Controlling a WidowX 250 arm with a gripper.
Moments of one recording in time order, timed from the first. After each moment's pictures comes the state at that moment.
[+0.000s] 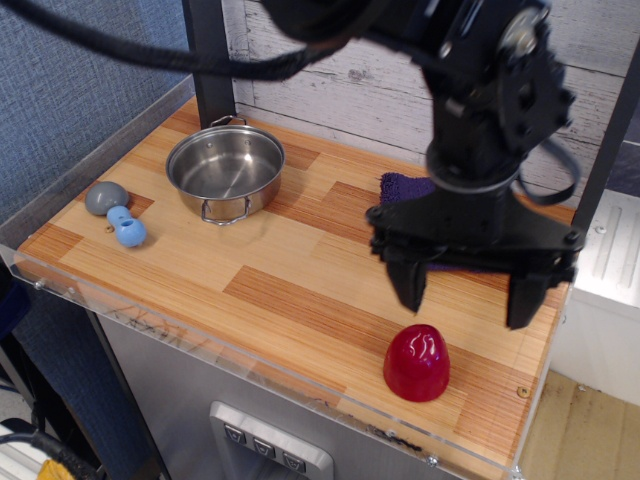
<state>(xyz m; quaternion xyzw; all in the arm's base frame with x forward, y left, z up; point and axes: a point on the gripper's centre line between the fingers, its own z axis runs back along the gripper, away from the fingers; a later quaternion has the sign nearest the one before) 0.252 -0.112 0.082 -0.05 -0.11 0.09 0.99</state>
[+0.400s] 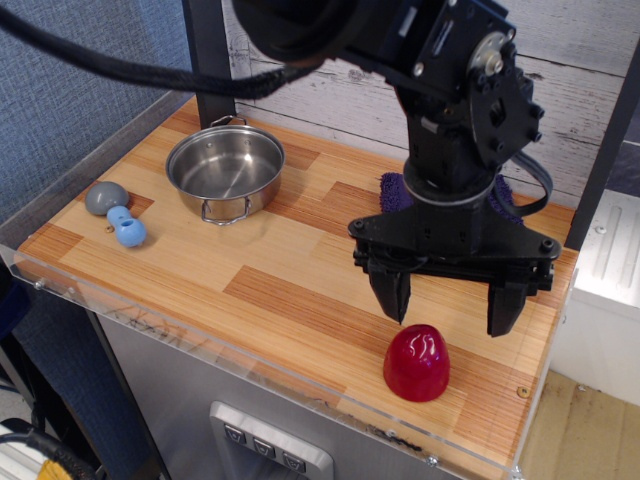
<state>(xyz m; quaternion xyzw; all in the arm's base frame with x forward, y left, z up) 0.253 -0.107 0.071 -0.06 -0.10 0.10 0.99</state>
